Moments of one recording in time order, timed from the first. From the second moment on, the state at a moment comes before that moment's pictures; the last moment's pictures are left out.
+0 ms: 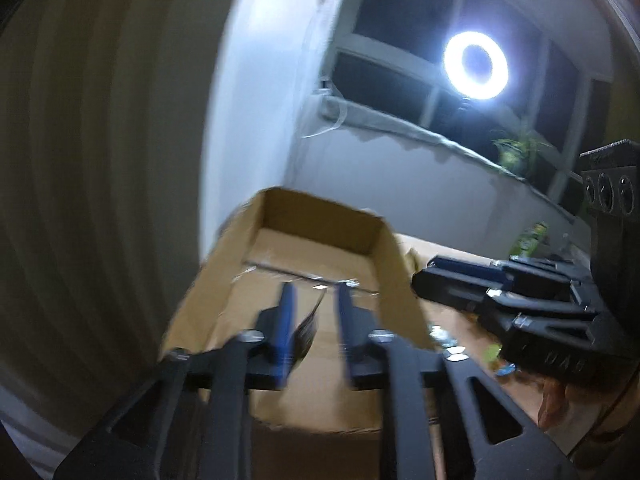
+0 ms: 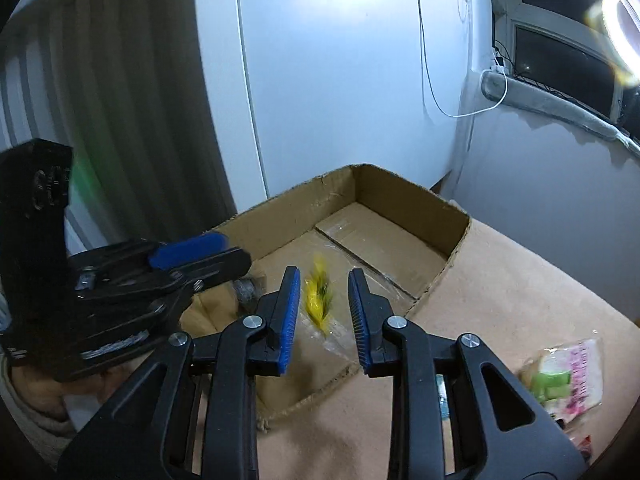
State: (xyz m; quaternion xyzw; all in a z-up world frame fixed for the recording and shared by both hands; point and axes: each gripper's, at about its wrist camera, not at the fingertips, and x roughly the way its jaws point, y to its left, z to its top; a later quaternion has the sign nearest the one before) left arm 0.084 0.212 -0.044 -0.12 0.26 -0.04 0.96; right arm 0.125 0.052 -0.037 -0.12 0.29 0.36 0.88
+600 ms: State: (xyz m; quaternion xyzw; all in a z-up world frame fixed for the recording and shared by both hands) left arm 0.046 0.200 -0.027 -0.12 0.23 0.00 0.97; right arm 0.062 -0.024 -0.045 -0.08 0.24 0.30 0.92
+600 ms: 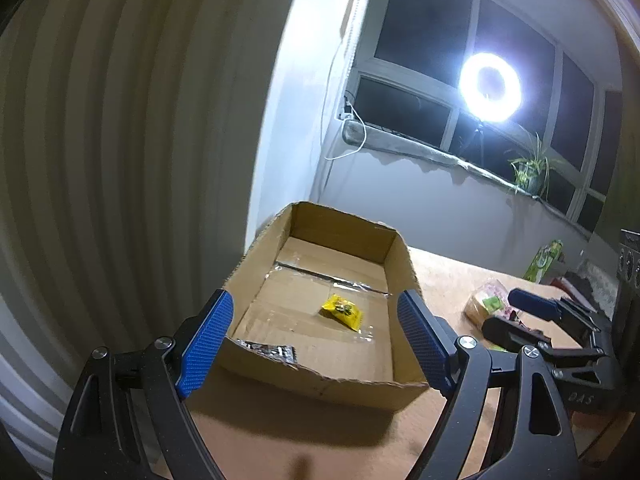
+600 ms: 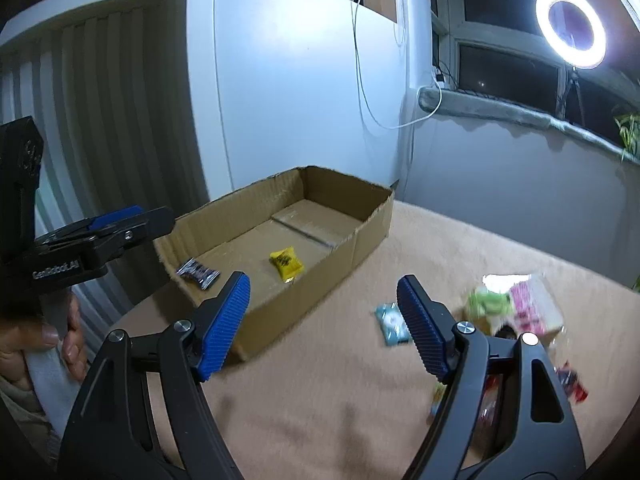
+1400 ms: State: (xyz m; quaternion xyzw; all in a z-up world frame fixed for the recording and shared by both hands) left arm 0.048 0.081 -0.042 -0.03 0.29 -0.09 0.95; right arm 0.033 -0.200 -0.076 -0.03 0.25 0.17 0.95
